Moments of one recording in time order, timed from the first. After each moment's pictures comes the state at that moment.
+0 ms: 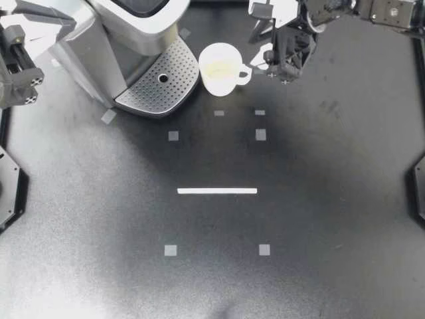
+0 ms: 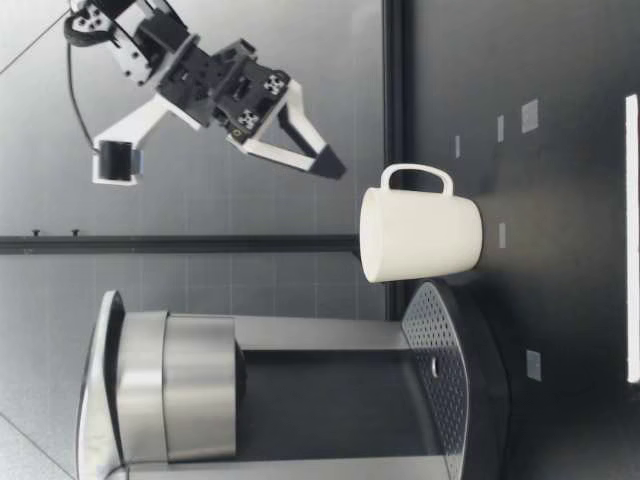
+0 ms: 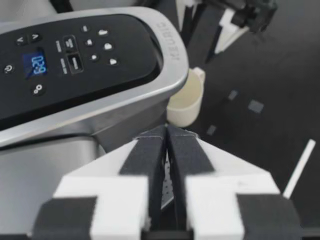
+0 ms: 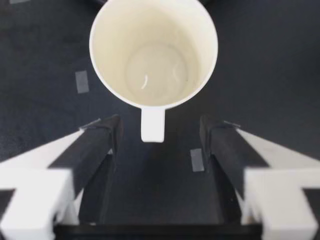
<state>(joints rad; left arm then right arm) 0.06 -0.65 0.38 0.56 1.03 -0.57 -0.65 0.10 0.42 0.58 0.55 -0.94</state>
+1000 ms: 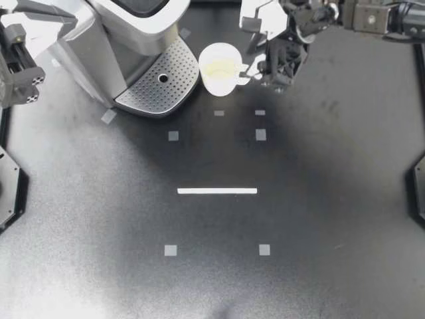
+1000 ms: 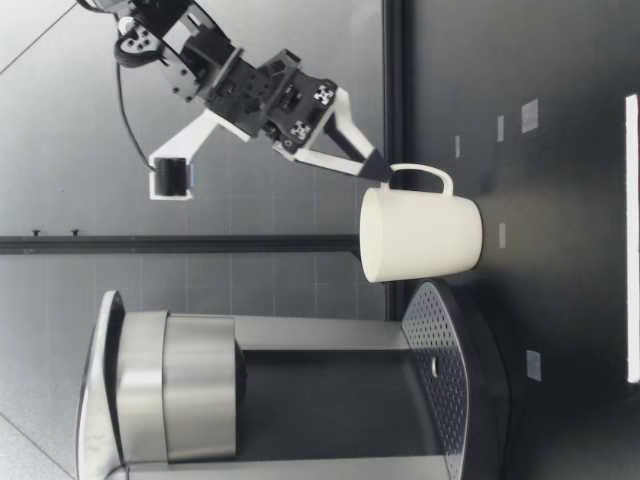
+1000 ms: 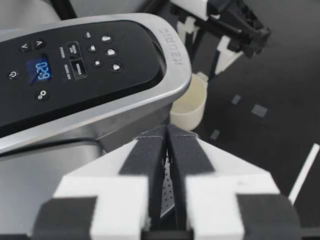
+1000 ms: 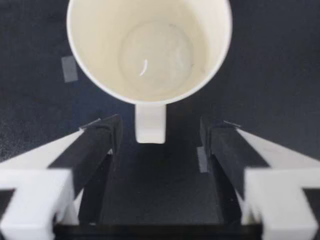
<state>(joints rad) 0.06 -0.66 0.39 0.58 1.02 -0.57 -0.63 0.19 0.42 0.58 0.51 -0.95</state>
